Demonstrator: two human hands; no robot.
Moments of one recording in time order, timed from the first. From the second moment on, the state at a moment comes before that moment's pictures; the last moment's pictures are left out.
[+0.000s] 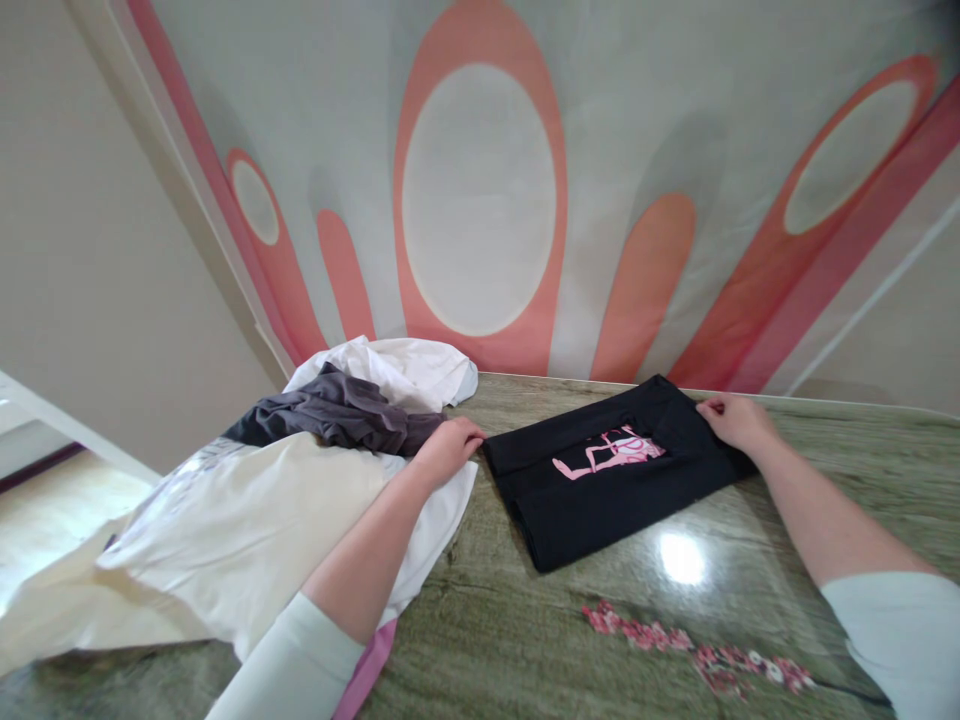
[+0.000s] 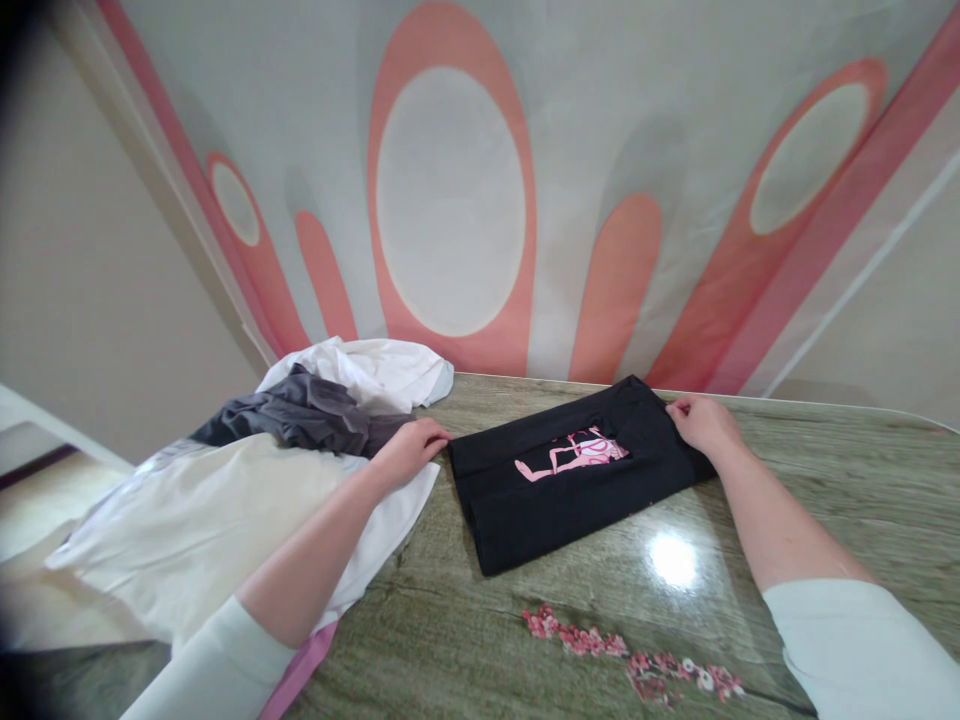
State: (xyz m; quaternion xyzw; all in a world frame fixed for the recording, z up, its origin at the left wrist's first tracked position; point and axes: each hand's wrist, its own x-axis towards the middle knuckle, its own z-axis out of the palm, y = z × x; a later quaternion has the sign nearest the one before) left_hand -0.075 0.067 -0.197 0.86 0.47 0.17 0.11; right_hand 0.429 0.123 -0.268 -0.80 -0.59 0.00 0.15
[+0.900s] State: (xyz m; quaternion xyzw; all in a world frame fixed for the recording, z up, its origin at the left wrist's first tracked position) left_hand -0.051 0.041 -0.179 0.91 0.39 0.12 0.08; right_hand 0.388 0.122 -0.247 -0.74 -0.64 -0.10 0.18
